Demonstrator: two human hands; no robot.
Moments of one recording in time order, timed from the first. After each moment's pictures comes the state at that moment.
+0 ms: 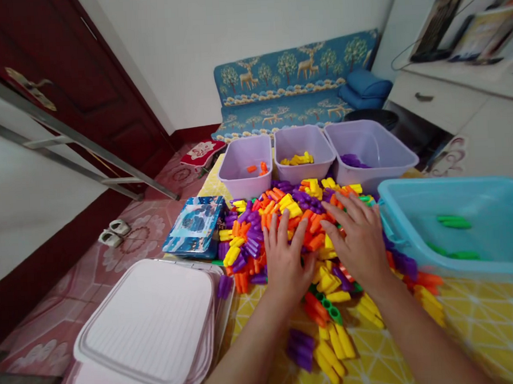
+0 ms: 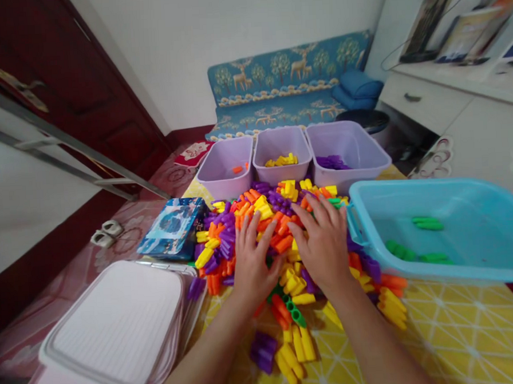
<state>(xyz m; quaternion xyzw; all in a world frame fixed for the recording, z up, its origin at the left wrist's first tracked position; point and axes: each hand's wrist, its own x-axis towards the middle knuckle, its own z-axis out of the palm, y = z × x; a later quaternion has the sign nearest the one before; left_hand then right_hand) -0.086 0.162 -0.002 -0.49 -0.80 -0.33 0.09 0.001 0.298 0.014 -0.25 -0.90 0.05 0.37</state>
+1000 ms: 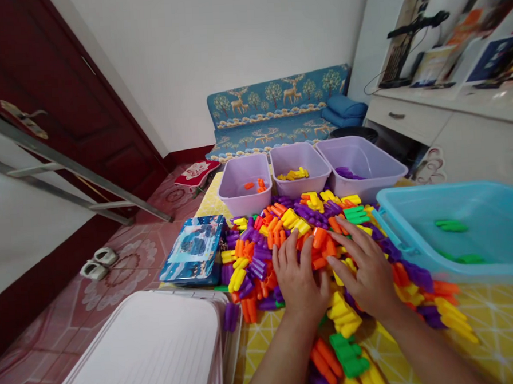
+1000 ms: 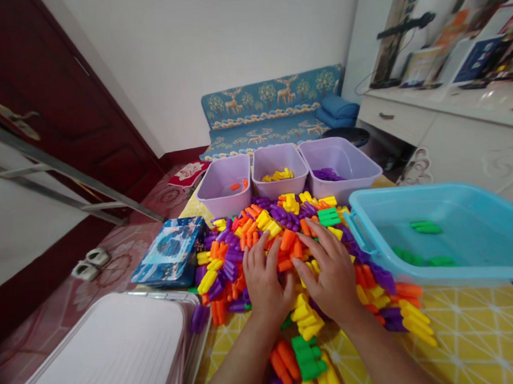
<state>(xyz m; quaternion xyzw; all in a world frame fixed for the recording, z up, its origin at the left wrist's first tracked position) -0.084 0.176 -0.025 -0.46 -0.78 -0.40 0.14 0.014 0.282 -0.018 -0.21 -0.88 0.12 0.40</state>
